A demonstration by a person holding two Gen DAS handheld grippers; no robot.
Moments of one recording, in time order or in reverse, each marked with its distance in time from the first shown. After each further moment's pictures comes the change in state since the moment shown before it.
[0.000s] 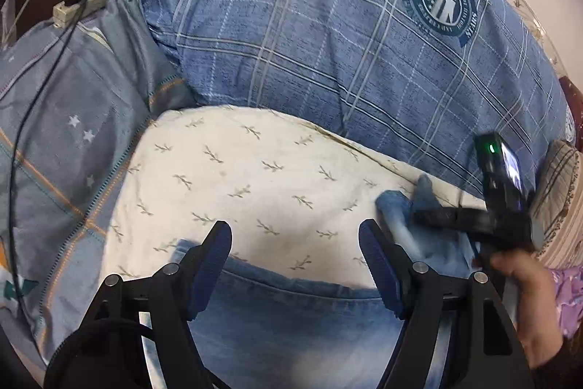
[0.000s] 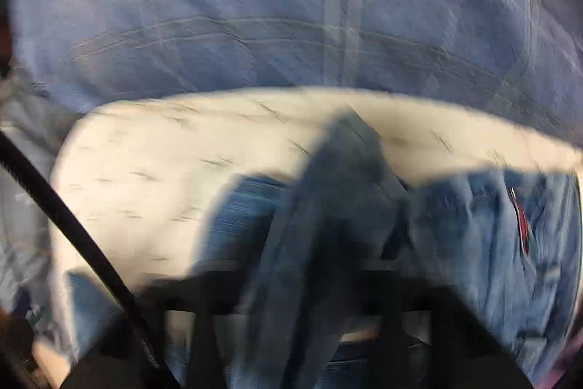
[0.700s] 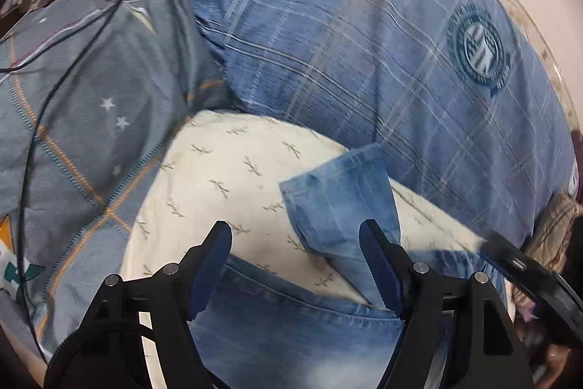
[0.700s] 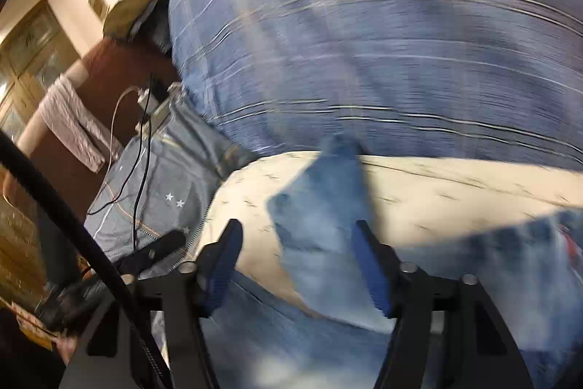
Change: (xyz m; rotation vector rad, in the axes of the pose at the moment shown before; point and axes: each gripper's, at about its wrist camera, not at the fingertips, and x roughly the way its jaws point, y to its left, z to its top) left arm -0.006 0.033 0.009 -0.151 -0.007 -0.002; right arm -0.122 0.026 -0.061 -0.132 -0.317 0.512
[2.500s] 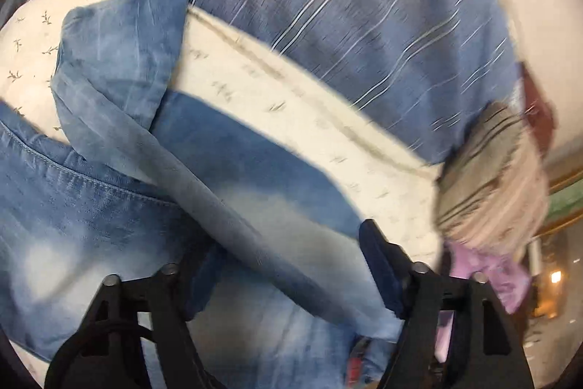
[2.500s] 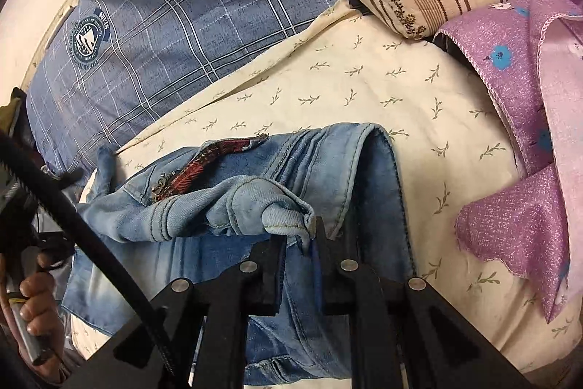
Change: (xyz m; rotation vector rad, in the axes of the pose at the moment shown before) left arm 0.106 -0.153 -0.087 0.028 0.324 -0.259; right arm -0.214 -0.205 -0.197 0.449 -0.143 -0.477
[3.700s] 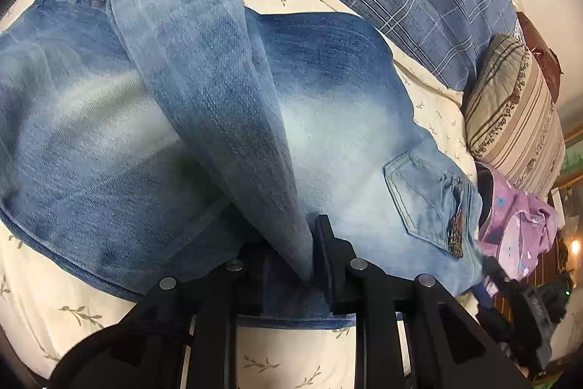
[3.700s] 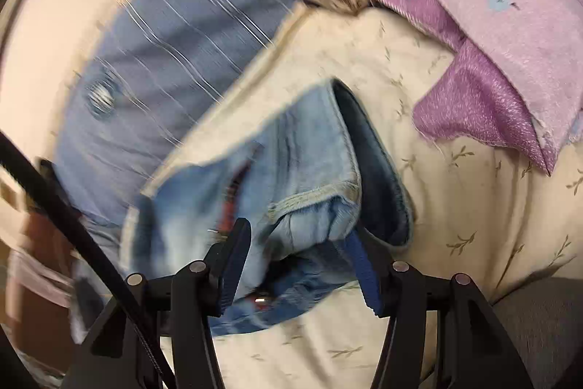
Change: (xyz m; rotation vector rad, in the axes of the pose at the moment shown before) left arm -0.016 0.043 -0.112 0.063 0.034 0.013; right arm -0.035 -0.032 -0.062 0.261 -0.050 0.103
